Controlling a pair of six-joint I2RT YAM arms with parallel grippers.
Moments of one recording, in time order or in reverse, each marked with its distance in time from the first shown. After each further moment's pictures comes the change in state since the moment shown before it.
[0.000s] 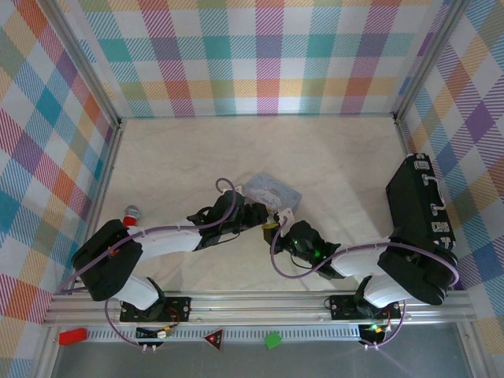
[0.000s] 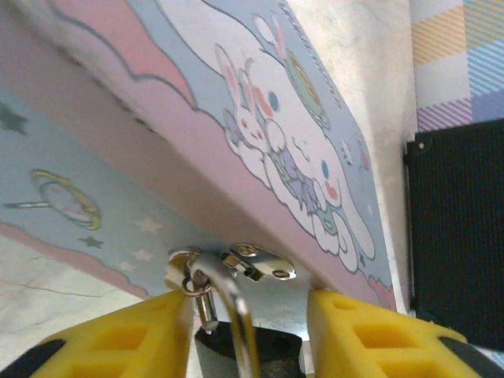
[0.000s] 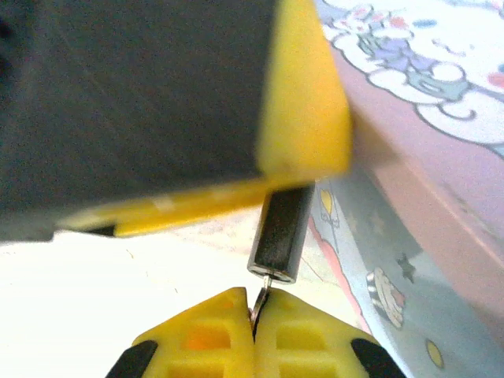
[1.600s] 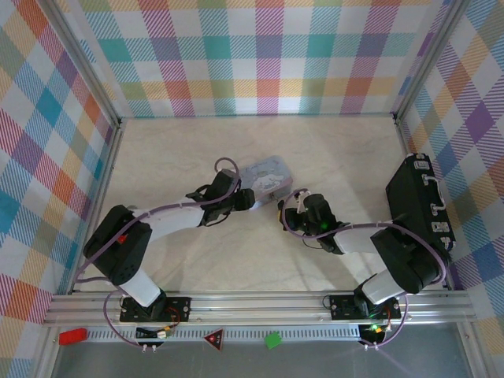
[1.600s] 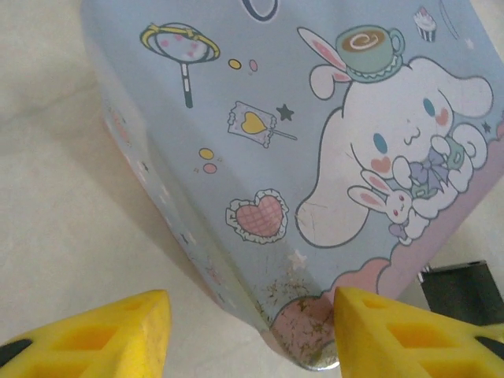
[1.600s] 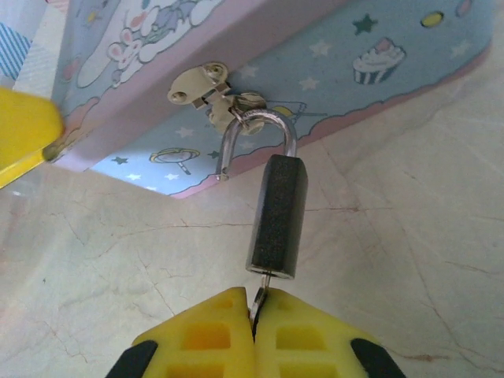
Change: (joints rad) left arm 0.142 0.119 0.190 -0.290 -0.117 0.396; right arm -0.367 0.096 0.120 -0.208 -0.298 0.182
